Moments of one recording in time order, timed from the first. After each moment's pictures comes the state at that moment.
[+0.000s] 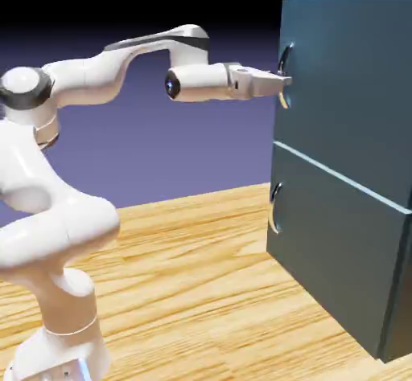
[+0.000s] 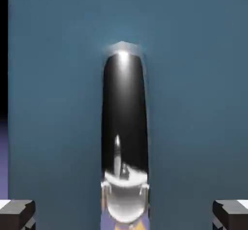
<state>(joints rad) -1.25 -1.00 1.29 -1.97 2.49 3.02 -0.76</state>
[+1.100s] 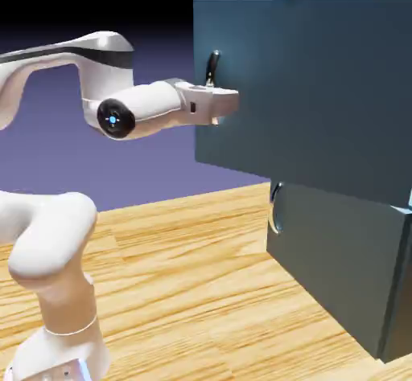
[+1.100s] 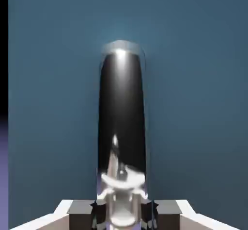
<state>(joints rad) -0.42 -1.30 0.19 -2.87 1.76 2.13 -0.79</state>
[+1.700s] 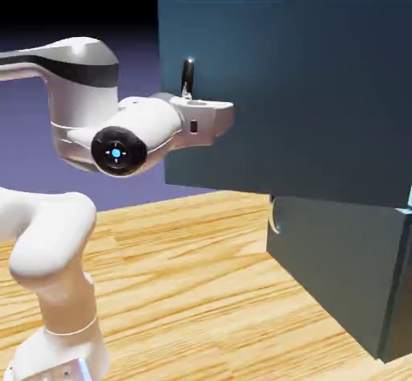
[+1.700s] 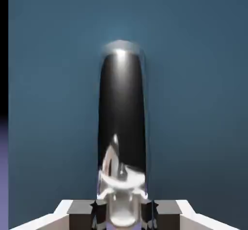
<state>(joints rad) -0.39 -1.16 -0.46 -2.75 1.15 1.61 -0.84</state>
